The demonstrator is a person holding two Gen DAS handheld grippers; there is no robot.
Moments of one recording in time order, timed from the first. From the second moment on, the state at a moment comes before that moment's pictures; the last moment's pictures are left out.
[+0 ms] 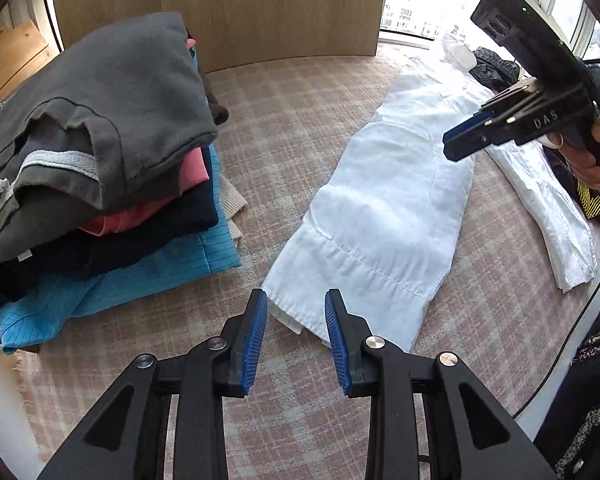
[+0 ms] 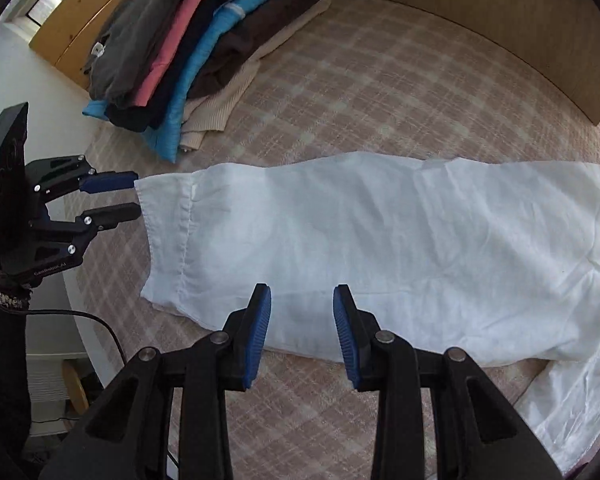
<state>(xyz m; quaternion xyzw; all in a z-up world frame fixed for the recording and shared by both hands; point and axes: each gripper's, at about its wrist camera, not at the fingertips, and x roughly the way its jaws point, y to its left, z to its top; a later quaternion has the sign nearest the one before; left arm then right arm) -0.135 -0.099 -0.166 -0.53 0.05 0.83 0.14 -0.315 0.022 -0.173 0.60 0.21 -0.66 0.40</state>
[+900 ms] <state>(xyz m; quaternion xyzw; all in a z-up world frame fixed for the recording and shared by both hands) -0.159 -0.066 -0.177 -0.56 0.06 0.82 0.12 -0.321 0.088 -0.136 0.57 0.18 -0.72 0.34</state>
